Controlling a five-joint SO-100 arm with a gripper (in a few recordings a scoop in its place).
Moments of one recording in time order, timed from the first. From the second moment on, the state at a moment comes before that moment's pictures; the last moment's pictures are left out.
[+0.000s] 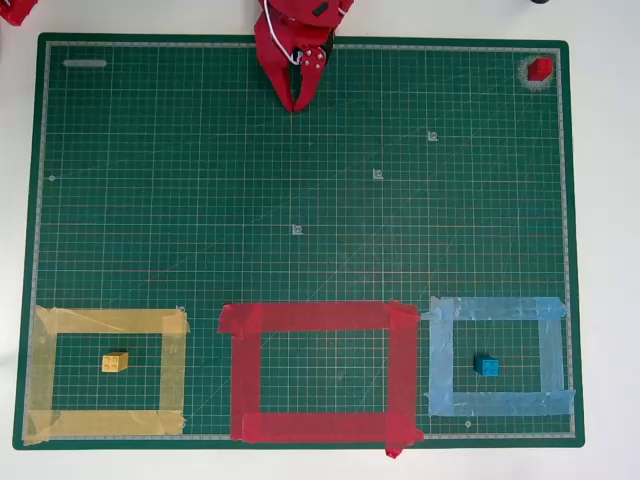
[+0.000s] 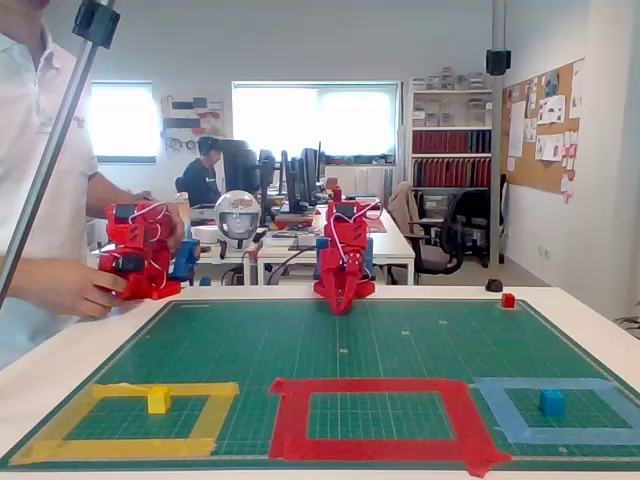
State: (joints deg) arm 0.3 189.8 180.8 74.4 -82.4
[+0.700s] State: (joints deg) arm -1.5 185.5 176.9 69.8 -88.3
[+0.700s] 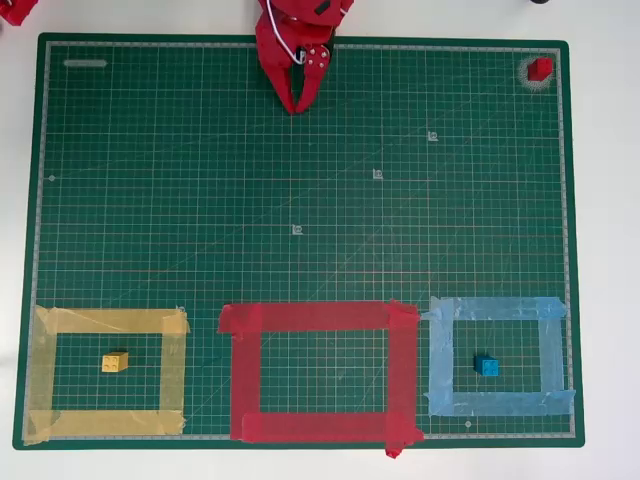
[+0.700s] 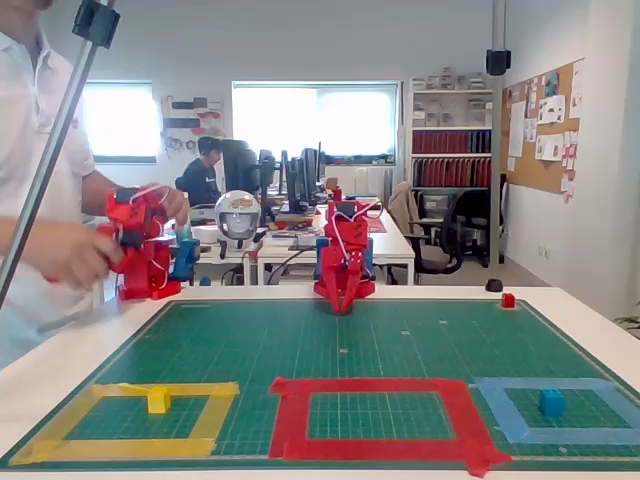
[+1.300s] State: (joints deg) arm -51.0 123.8 170.2 -40.7 -94.6
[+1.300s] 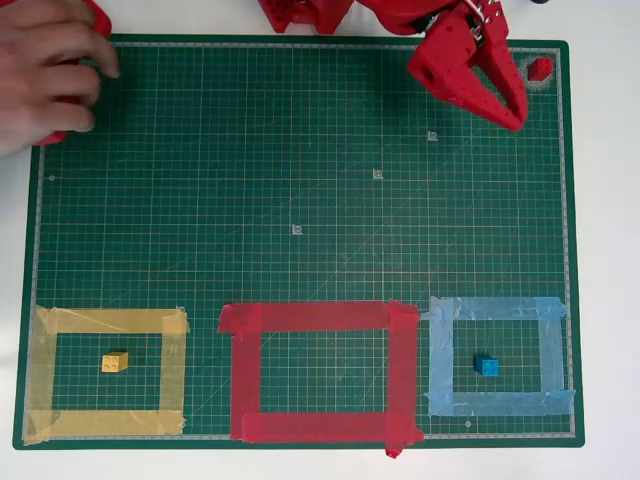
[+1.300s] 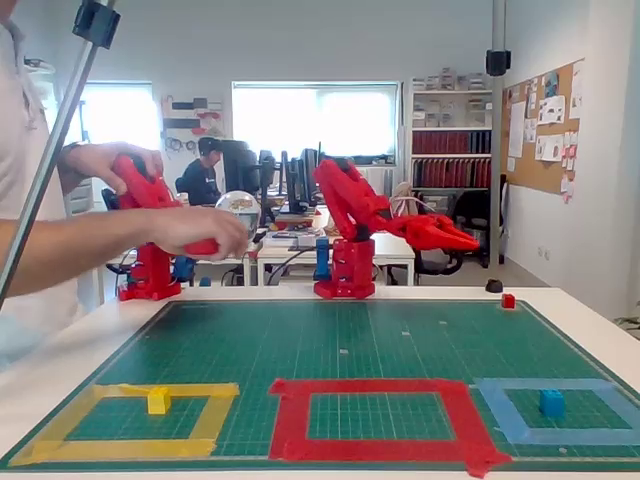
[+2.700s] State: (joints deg) arm -73.8 96.5 170.7 -50.1 -90.5
